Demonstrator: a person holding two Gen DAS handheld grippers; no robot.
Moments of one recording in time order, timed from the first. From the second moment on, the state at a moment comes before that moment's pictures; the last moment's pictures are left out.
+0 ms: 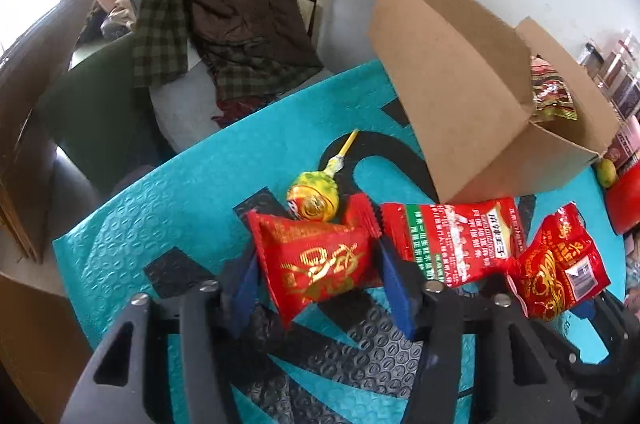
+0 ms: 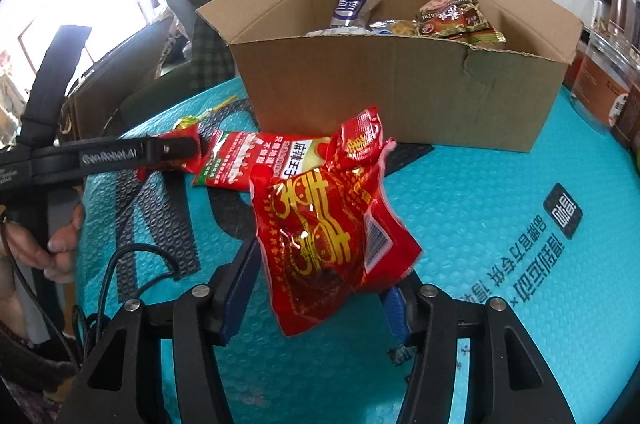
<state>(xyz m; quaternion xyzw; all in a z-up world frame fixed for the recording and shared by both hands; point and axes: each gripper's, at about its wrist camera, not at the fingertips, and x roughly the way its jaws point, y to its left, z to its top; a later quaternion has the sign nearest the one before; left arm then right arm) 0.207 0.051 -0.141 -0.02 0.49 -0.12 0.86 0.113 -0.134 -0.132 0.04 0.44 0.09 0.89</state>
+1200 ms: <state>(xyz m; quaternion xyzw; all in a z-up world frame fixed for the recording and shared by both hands) 0.080 -0.002 -0.131 0.03 0.52 -0.26 0.81 0.016 -0.159 -0.124 0.05 0.44 0.04 0.89</state>
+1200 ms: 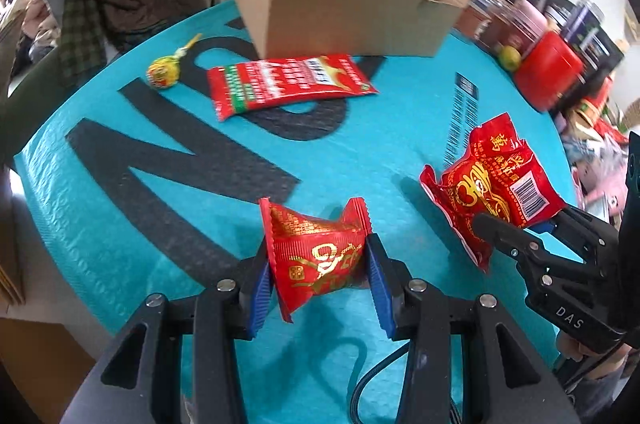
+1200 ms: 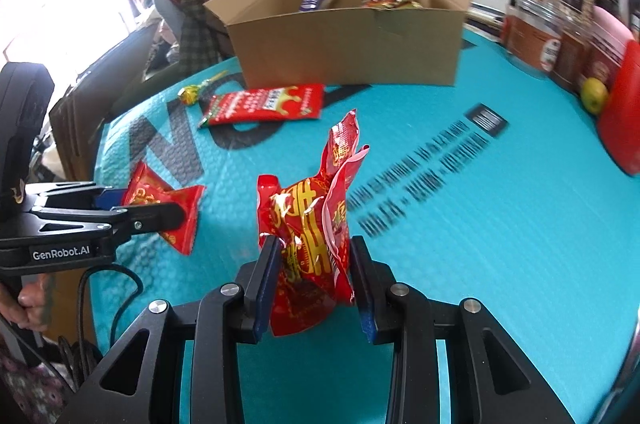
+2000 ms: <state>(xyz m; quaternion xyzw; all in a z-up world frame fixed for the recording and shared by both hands) 0.080 -0.003 -0.136 0.03 0.52 -0.27 0.81 0.028 -0.151 -0.140 0.01 0.46 0.01 0.89</state>
